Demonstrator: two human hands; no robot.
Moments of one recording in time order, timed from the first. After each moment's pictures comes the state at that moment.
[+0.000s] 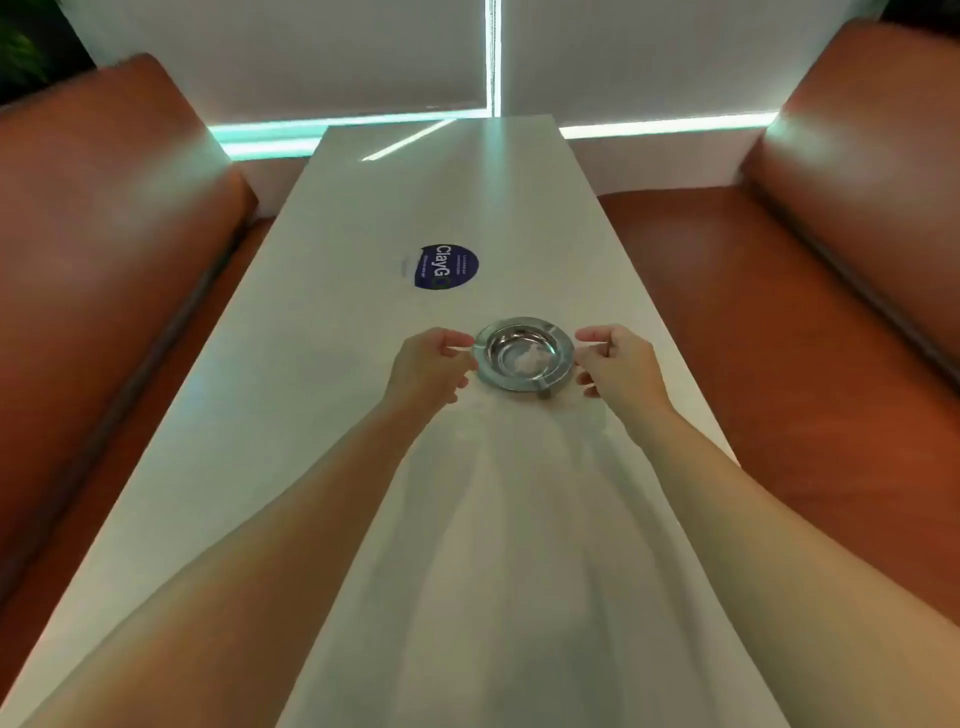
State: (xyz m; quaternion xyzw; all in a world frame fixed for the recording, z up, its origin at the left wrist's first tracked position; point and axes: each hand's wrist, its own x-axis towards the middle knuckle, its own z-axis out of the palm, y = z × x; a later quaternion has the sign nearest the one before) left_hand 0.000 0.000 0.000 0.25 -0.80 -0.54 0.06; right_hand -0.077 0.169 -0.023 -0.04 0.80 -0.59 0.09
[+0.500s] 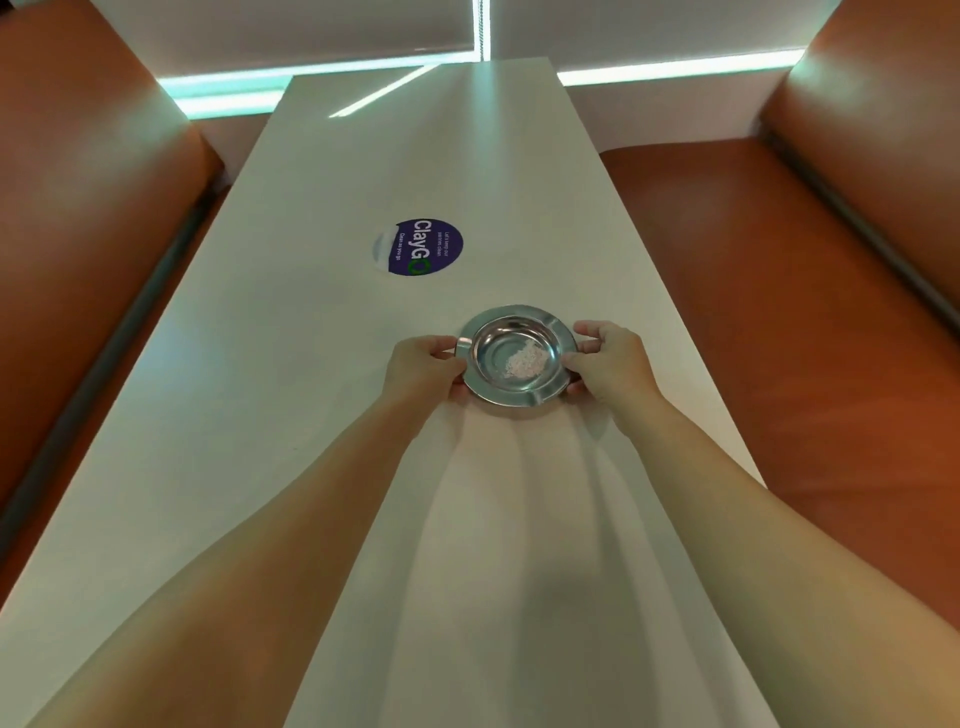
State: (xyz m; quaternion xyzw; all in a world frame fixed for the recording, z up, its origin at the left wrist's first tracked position) left_hand -0.060 -0.010 -0.044 0.32 -0.73 -0.60 0.03; right_hand -0.132 0.153 -0.056 0.02 0.80 -0.58 0.18
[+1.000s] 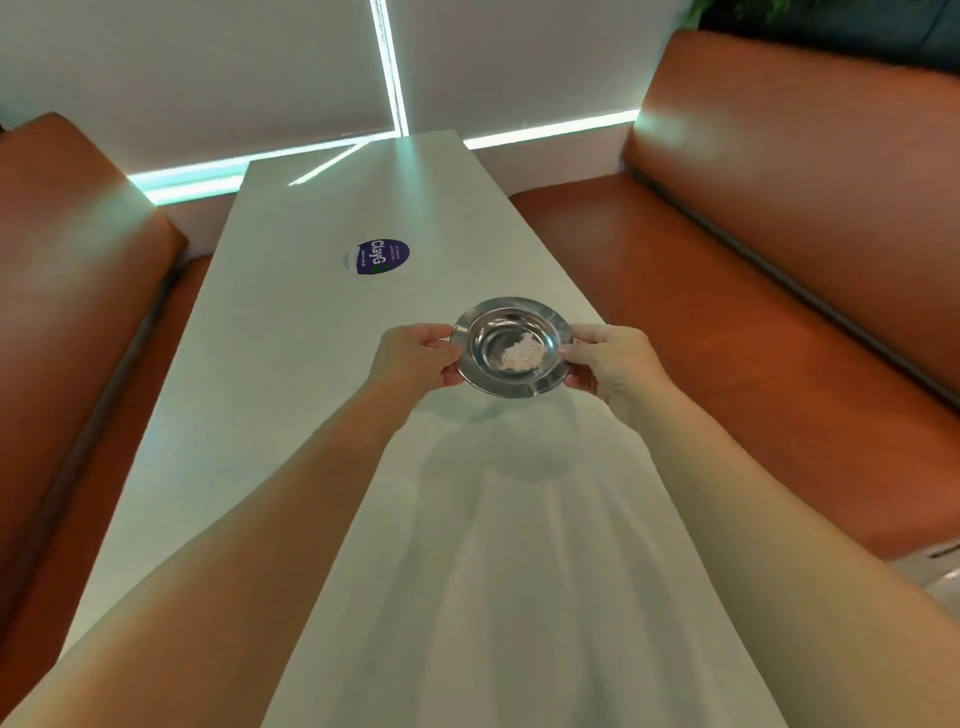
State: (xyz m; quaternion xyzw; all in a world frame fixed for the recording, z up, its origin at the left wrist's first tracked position) left_hand 0.099 0.064 0.032 0.18 -0.76 -0.62 0.02; right_hand 0.056 0.250 0.007 0.07 0.71 -0.70 0.12
